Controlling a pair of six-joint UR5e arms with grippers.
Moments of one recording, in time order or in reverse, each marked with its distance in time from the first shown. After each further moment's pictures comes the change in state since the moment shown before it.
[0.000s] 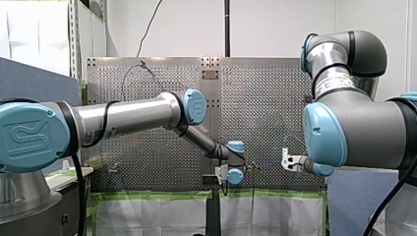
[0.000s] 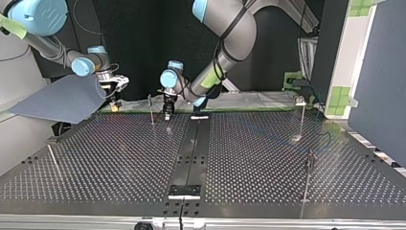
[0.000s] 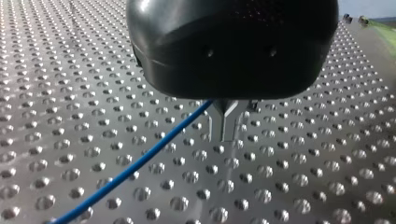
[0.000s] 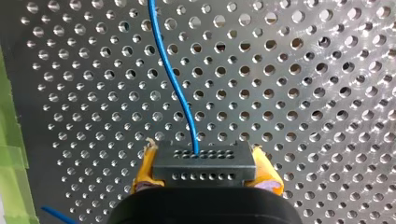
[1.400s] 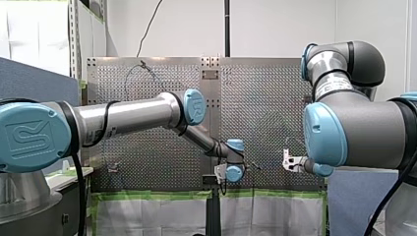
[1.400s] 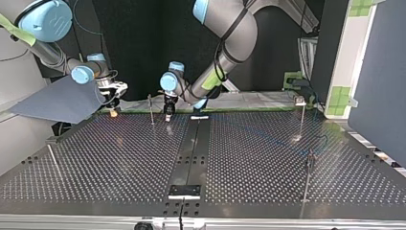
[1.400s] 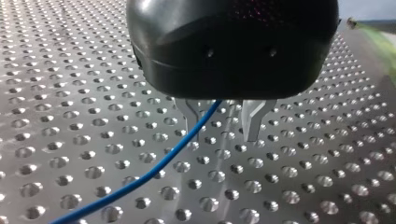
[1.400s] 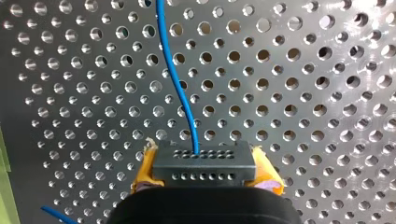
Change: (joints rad) left arm 0.009 0.000 0.022 -0.086 0.031 -0.006; right arm -0.005 0.076 -0.142 0.070 -0.014 -0.004
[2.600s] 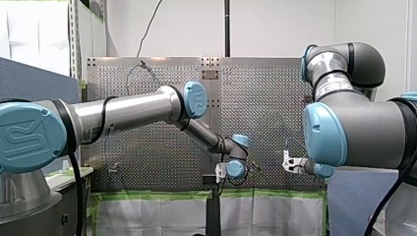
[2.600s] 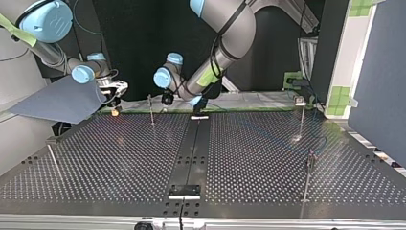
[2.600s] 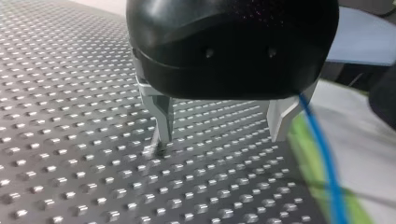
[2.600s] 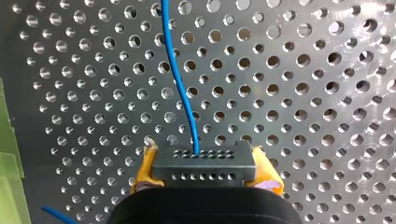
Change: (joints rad) left arm -0.041 0.053 -0.065 -0.220 0.019 0.117; right arm -0.002 0.008 0.000 0.002 -0.020 0.010
